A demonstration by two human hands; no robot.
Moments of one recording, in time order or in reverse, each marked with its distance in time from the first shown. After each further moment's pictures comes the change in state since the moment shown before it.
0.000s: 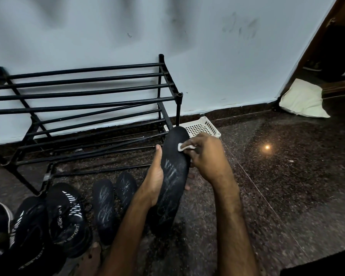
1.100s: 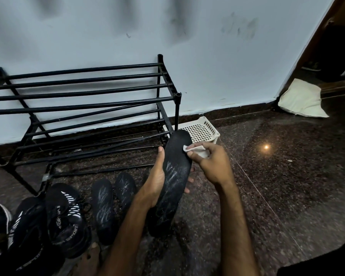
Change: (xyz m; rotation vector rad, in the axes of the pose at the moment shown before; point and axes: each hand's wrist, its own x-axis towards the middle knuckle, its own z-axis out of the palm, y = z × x) left_hand 0.002 -0.007 -0.003 0.079 0.029 0.012; right_hand -0.013 0.023 0.001 0.365 -0.002 0.274
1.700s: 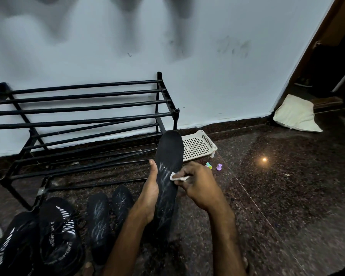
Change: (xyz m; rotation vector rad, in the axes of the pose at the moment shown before) left_hand -0.007 0.012 0.010 -0.067 0.114 0.042; right_hand -0.008 -0.002 0.015 -0.259 -0.162 -0.232
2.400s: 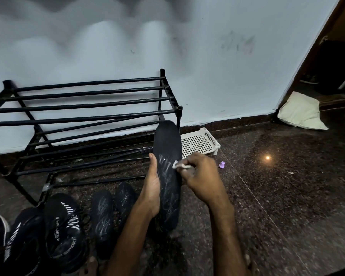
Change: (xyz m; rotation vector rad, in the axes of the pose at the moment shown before) left_hand 0.002 0.004 0.001 -0.097 -0.002 0.066; right_hand 0.005 -0.013 -0.002 -0.059 0.121 -0.028
